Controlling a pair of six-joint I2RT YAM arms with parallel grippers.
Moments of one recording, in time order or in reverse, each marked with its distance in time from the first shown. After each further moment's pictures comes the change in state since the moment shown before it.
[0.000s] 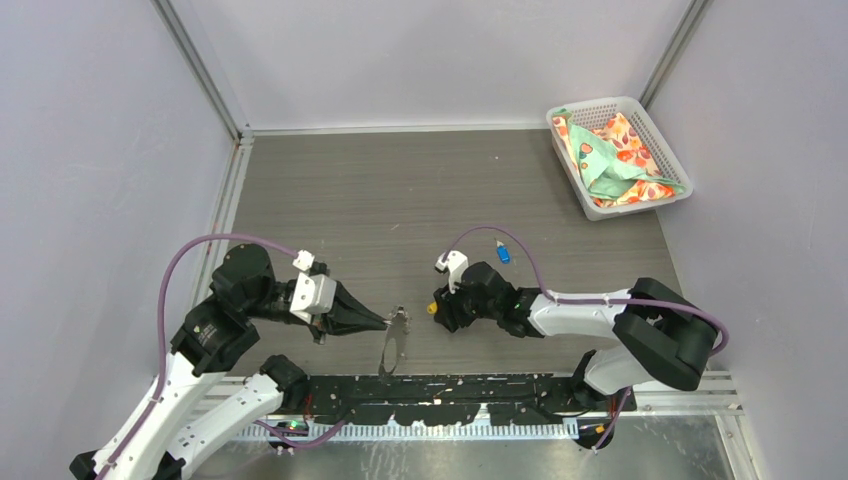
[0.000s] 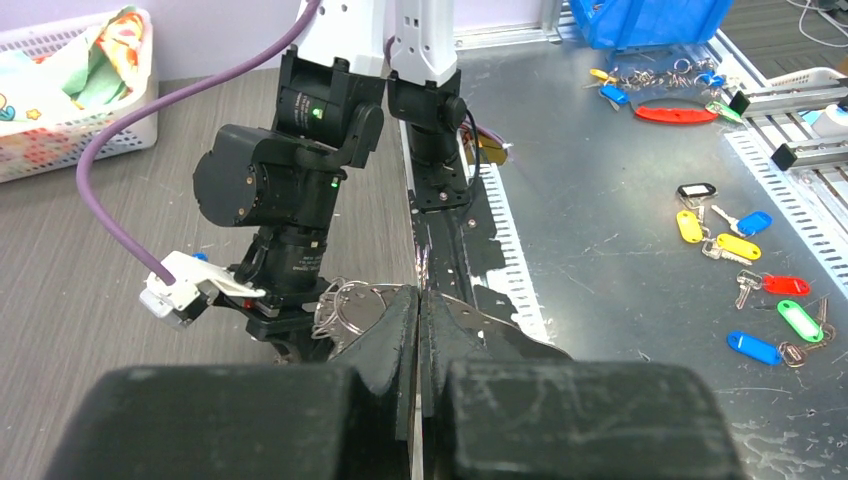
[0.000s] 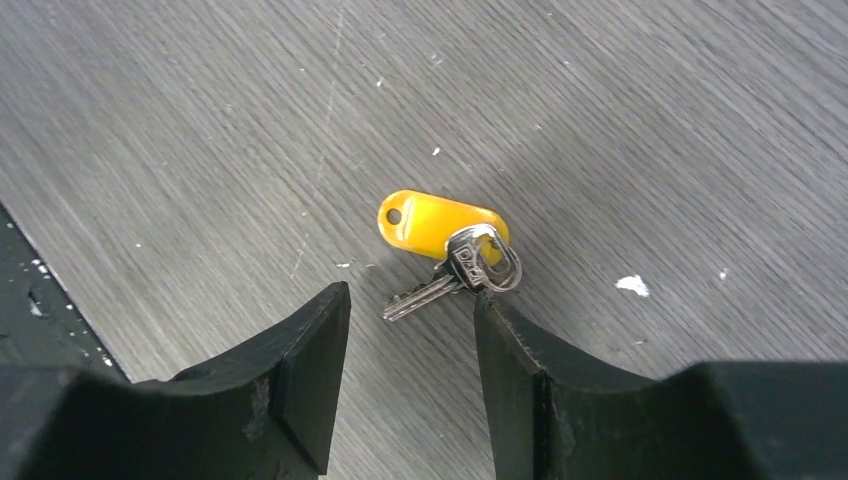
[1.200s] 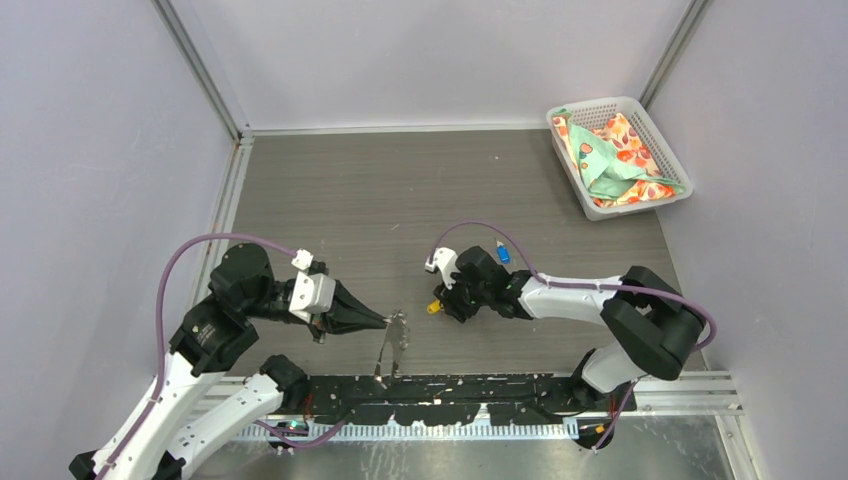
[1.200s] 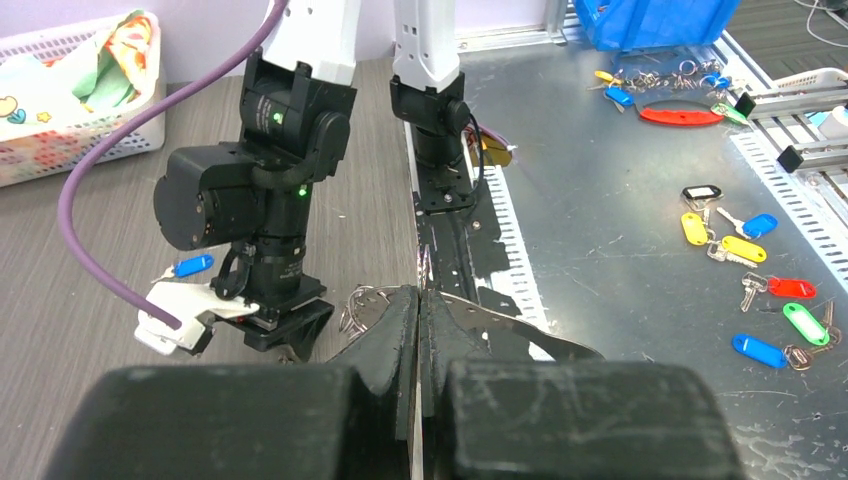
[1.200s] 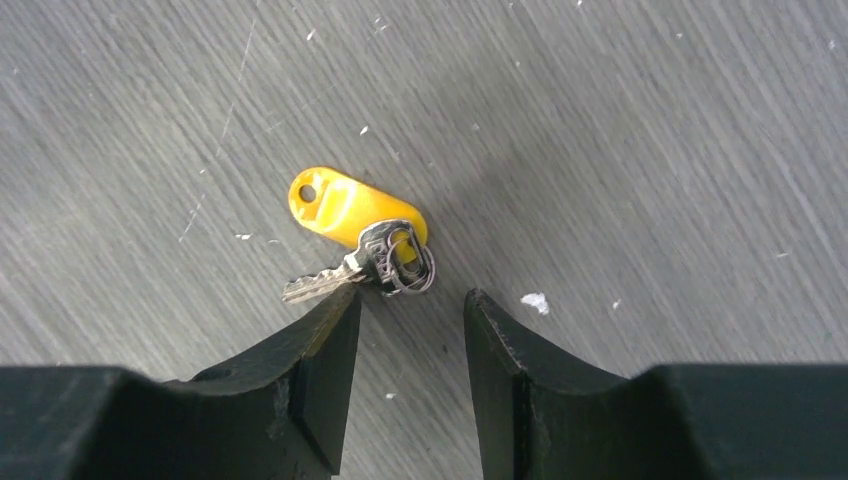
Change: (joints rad) left arm 0.000 0.003 0.009 -0.001 -0.008 0.002; right arm -0.078 0.062 0.130 -0.215 -0.072 -0.313
